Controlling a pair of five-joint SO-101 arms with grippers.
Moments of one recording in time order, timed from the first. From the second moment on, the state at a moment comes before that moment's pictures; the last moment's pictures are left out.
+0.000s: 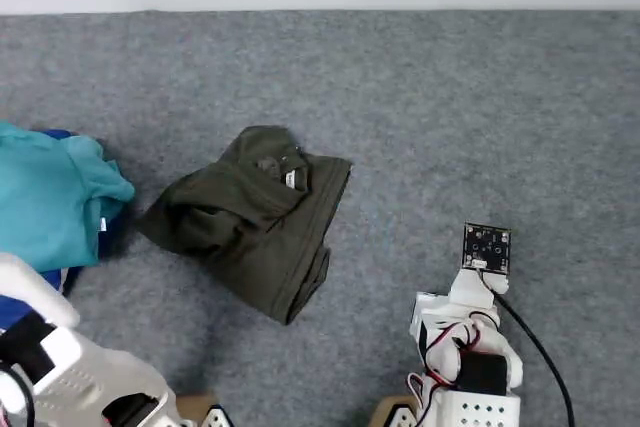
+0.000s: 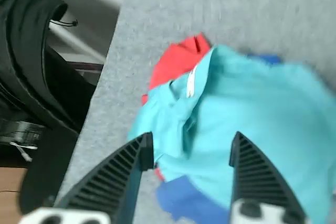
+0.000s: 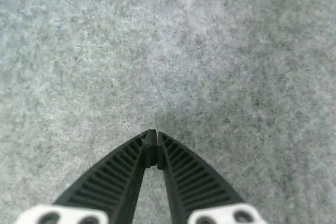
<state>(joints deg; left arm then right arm) -49.0 8.2 -51.1 98.9 -25.2 2.5 -103.3 95.6 74.5 -5.6</state>
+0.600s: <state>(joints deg) -8.1 -14.1 -22.4 99.4 -15.1 2.1 -103.3 95.6 74.5 -5.6</state>
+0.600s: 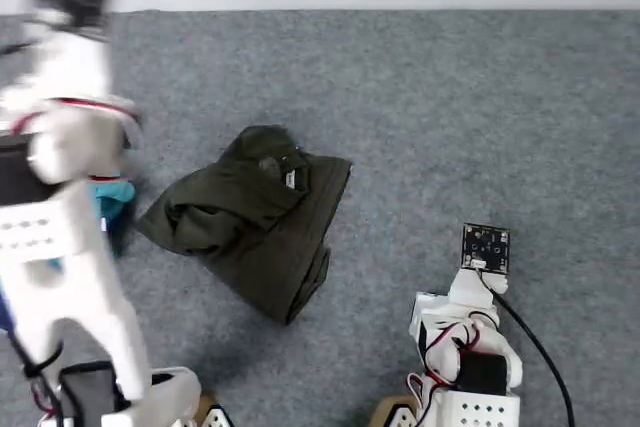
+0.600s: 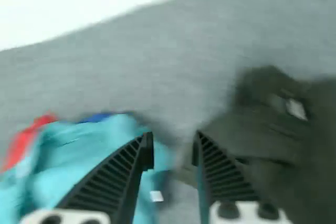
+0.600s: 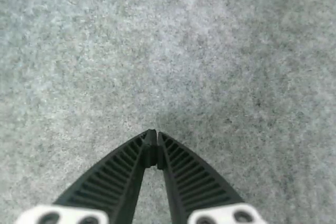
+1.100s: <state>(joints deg) 10.6 -3.9 -3.6 83.2 -7.9 2.1 -103.4 82.5 75.6 -5.4</state>
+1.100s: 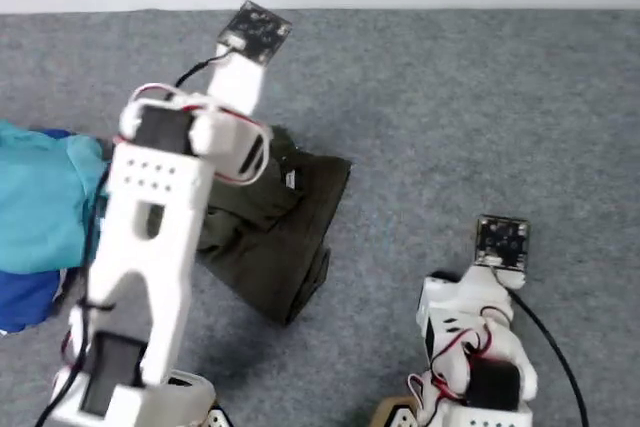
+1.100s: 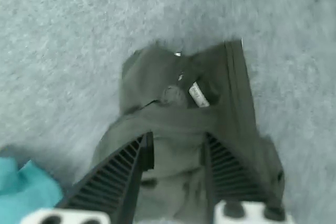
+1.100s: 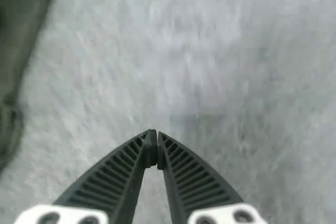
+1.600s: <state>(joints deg) 14.9 27.7 -10.4 74.0 -7.8 2.1 -104.0 71.3 78.1 -2.6</state>
